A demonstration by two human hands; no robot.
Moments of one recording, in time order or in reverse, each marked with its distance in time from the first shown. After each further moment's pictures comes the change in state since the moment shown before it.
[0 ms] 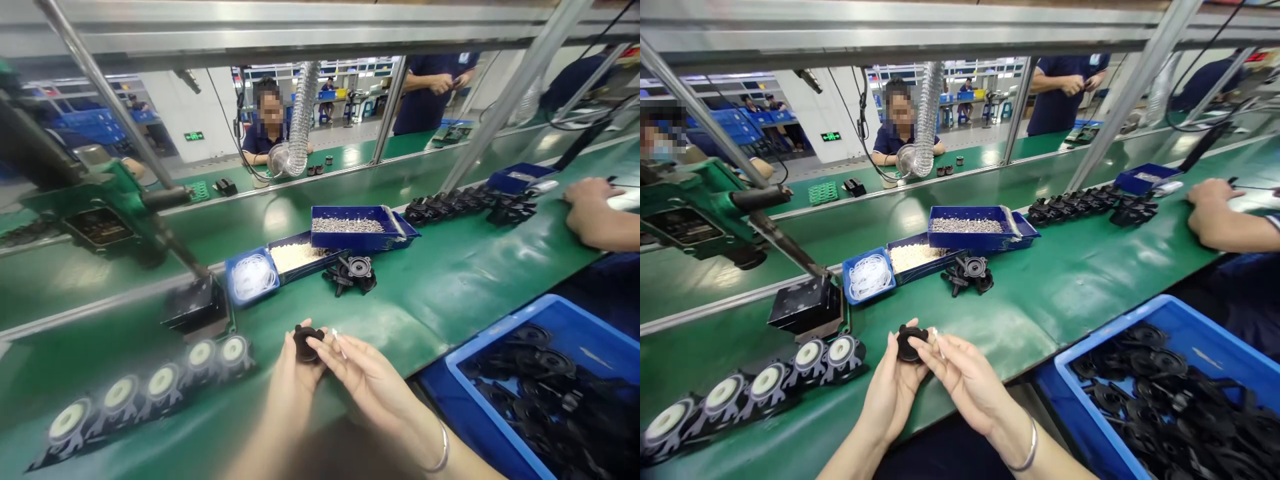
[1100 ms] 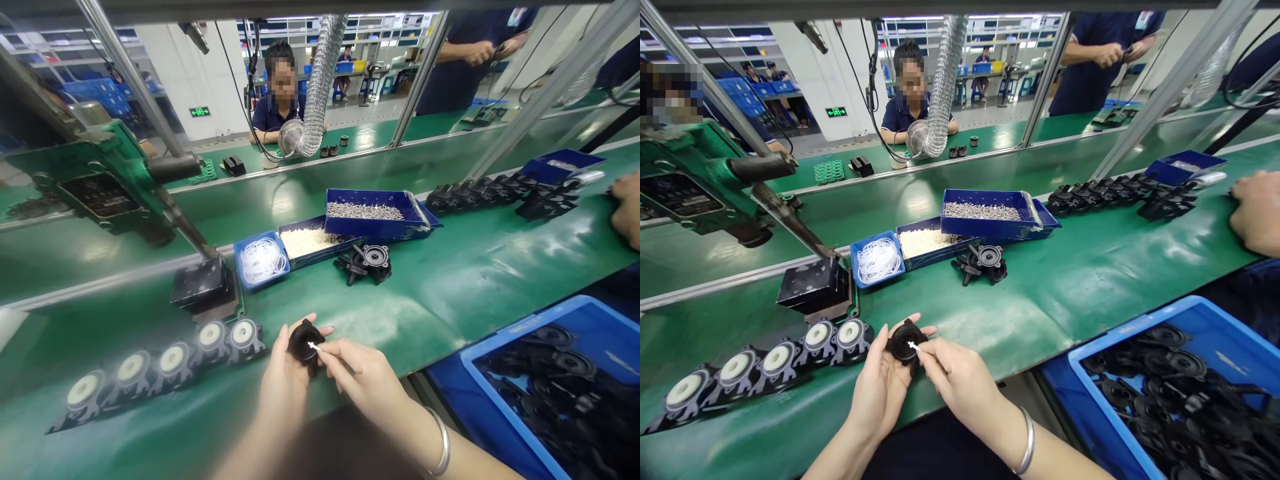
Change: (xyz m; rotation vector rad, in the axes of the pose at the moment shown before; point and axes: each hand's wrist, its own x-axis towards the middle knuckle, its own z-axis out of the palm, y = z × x) left_hand -0.017 0.023 -0.006 0.080 0.095 -0.047; right_hand 0.003 0.020 -0.003 -1.439 -0.127 -0.482
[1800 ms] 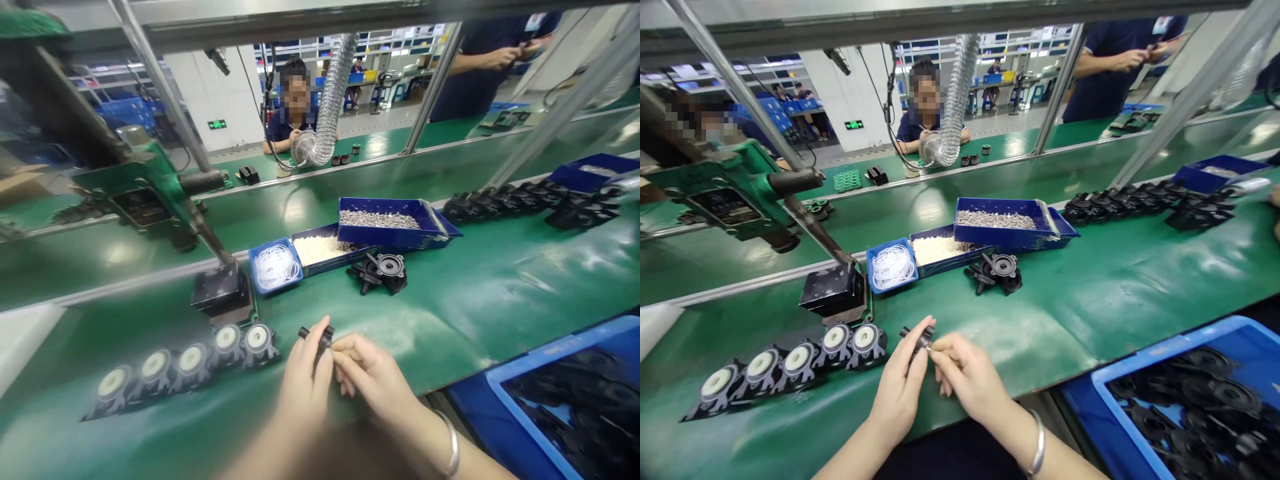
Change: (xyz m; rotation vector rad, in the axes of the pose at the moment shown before) left_hand 0.007 0.000 -0.024 1.219 -0.094 0.627; right_hand 0.014 0.010 0.004 0.533 -0.069 0.187
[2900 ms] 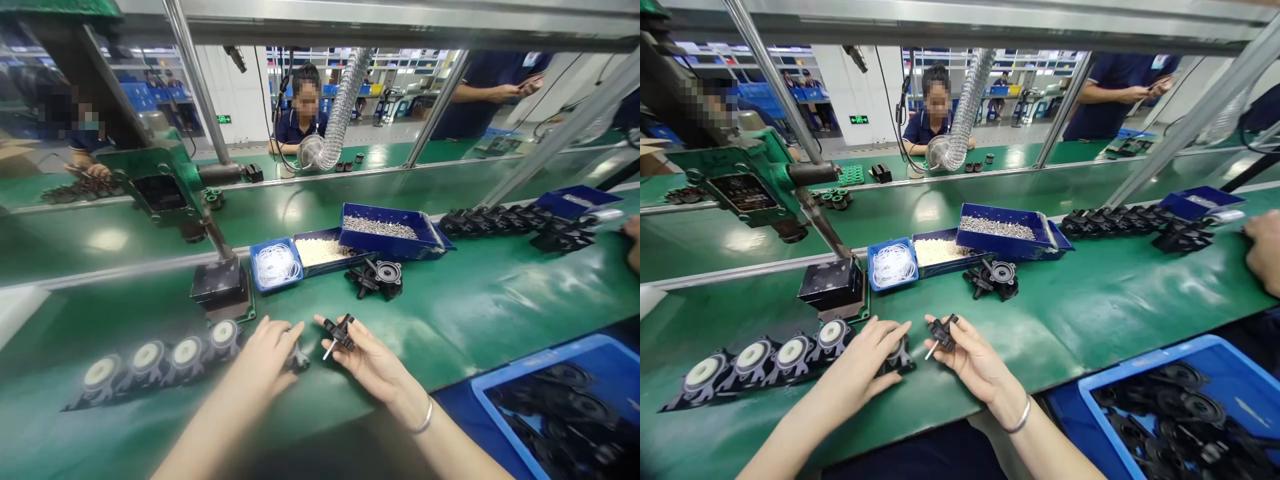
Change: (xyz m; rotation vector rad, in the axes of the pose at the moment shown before) left_hand 0.011 -0.010 -0.074 0.688 -0.290 0.261; right_hand 0.021 0.012 -0.017 0.922 0.020 0.348
